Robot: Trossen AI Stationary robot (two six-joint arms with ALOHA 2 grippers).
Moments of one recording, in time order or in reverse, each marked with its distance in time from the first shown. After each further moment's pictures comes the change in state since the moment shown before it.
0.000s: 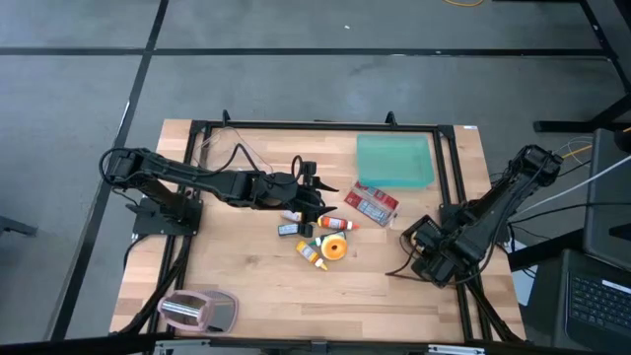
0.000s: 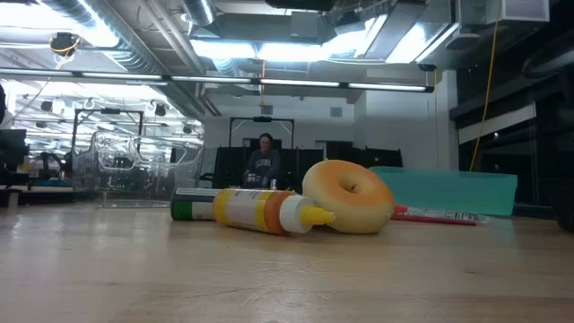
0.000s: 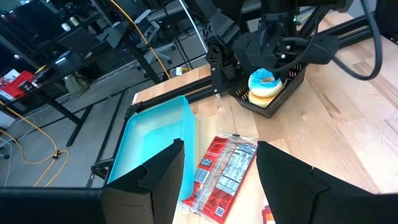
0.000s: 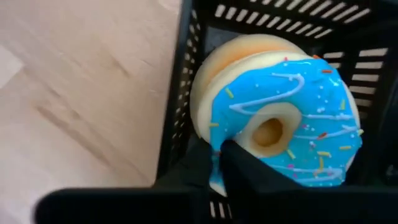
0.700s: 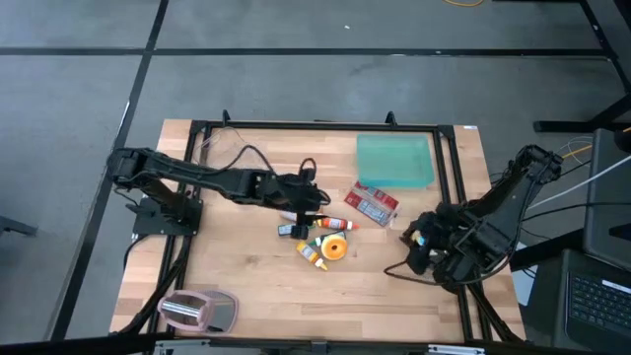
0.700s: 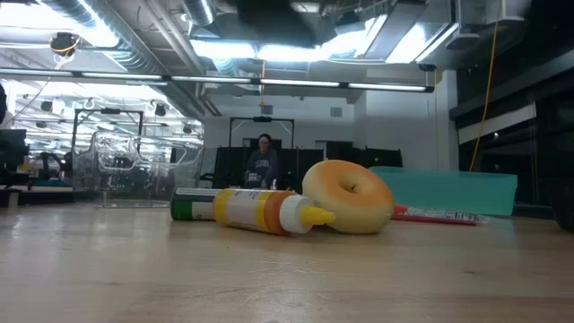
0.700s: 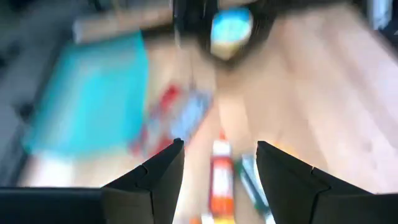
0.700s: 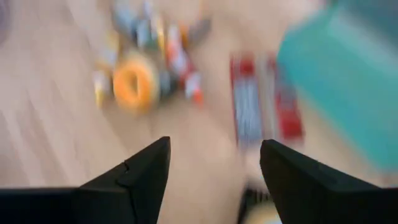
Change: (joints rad) left arm 0.042 0.032 -0.026 -0.194 0.158 -0.222; right arm 0.000 0.000 0.466 -0.276 0.618 -0.144
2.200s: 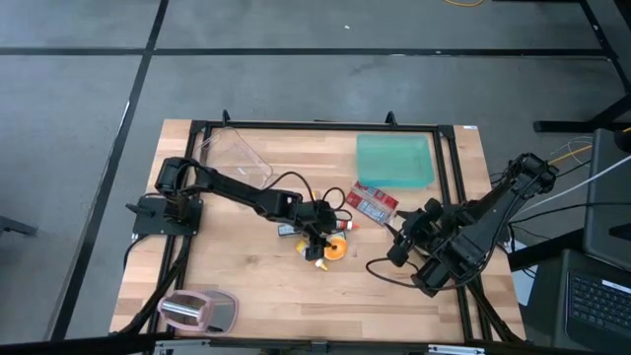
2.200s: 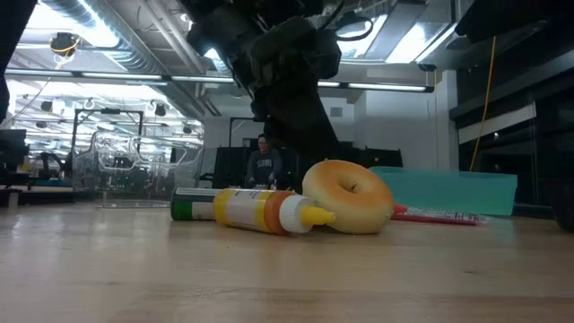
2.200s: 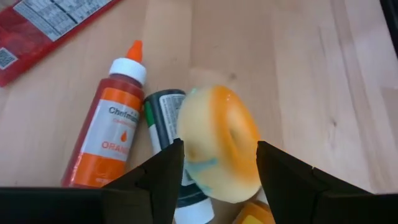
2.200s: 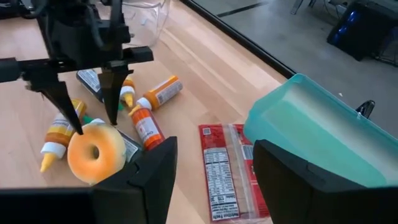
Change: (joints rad) left arm -0.017 0.337 0.023 0.090 0.229 -0.362; right arm -0.076 0.134 -0.026 0.042 0.255 -0.043
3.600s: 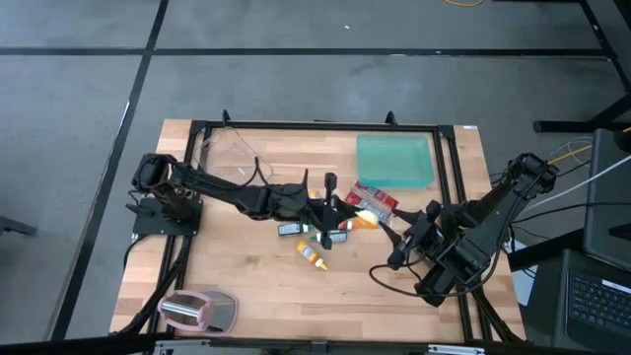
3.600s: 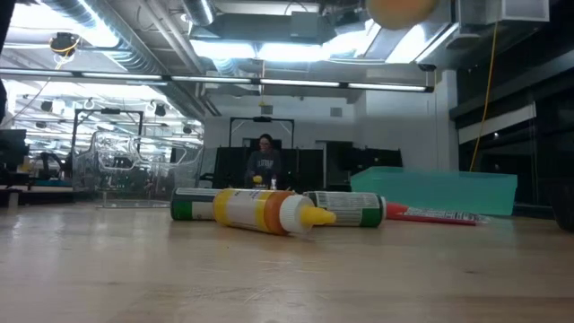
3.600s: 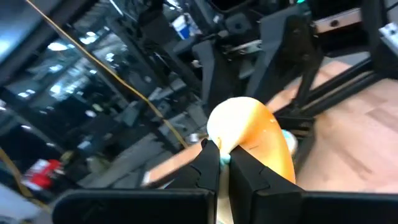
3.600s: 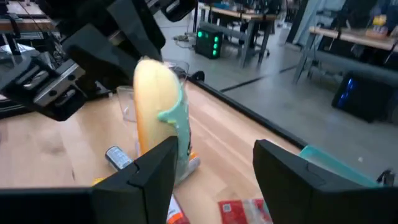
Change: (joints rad) left arm -0.058 -0.176 0.000 0.602 -0.319 0.838; right arm 0.047 0.000 0.000 0.183 0.324 -0.108
